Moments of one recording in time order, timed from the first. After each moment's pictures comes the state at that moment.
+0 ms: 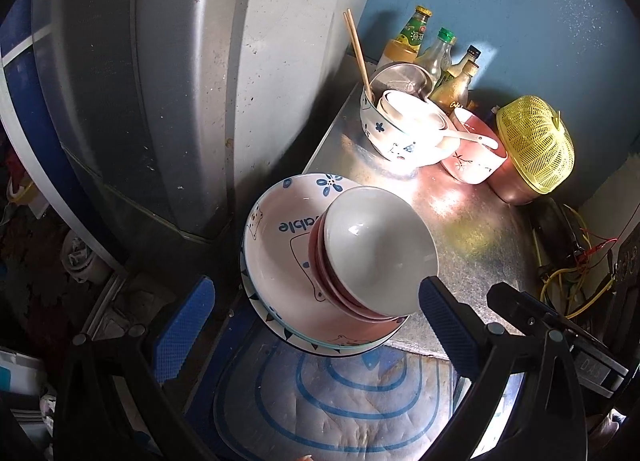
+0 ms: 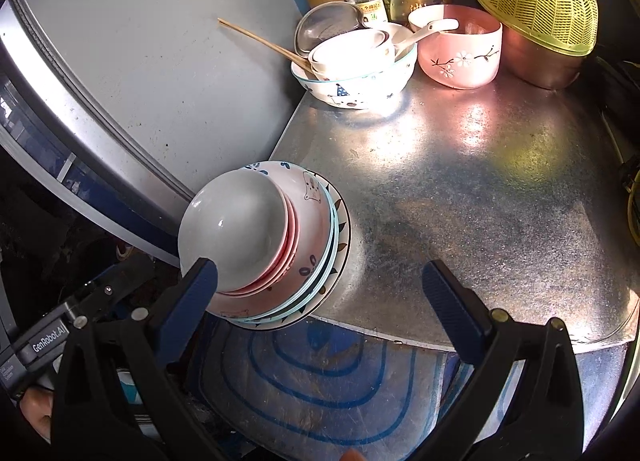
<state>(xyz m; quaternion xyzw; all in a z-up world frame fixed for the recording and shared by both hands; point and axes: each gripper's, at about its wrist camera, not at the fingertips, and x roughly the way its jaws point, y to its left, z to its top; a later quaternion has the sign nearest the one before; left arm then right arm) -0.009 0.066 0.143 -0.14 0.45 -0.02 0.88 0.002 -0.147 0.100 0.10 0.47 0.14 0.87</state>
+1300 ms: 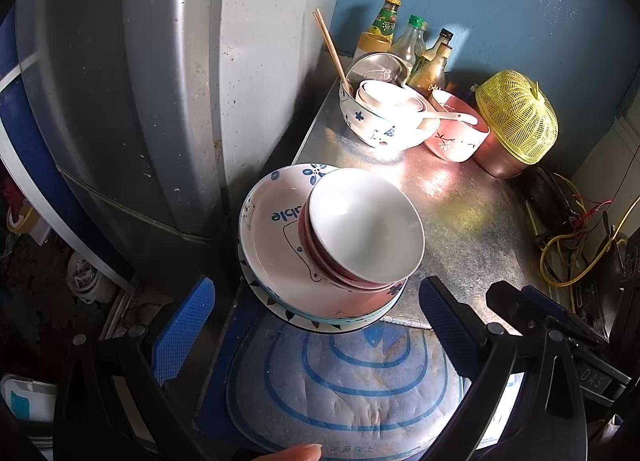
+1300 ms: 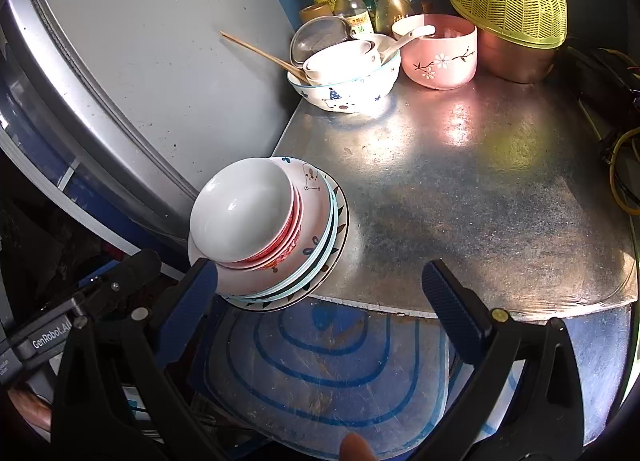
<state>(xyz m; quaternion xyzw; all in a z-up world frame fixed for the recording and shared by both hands) -0.028 0.055 0.152 -0.09 0.45 -0.05 0.89 -0.037 -0.143 0.105 0.11 0.44 0.11 0.88</state>
